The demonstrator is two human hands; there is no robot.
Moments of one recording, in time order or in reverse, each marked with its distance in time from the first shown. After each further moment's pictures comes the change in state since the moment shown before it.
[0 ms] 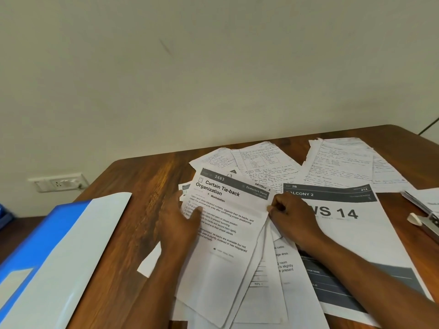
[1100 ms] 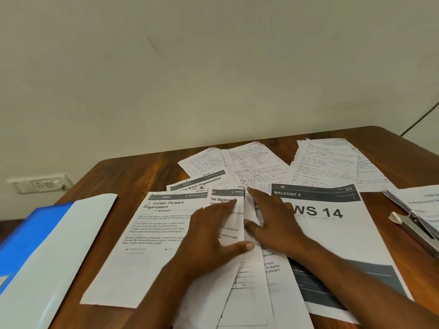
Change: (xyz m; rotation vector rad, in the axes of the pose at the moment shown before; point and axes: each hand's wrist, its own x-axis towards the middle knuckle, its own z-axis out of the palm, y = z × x) left_hand -0.028 0.001 0.035 0.241 -0.486 0.555; right_hand -0.011 -0.007 0.001 -0.204 -0.147 -0.193
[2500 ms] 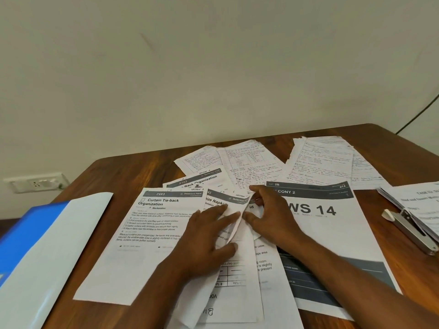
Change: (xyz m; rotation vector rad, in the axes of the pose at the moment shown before) left_hand -0.003 -0.003 0.004 0.052 -0.142 0.061; right_hand 0.005 0.009 0.000 0.268 0.147 0.064
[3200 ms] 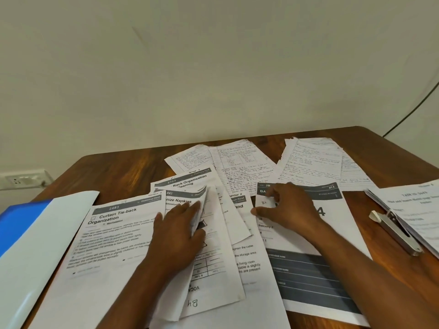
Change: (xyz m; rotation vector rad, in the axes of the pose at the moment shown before) left_hand 0.000 -0.012 -0.012 0.118 0.092 -0.300; right_hand 0.019 0.017 -0.056 -0.375 -0.064 0.221
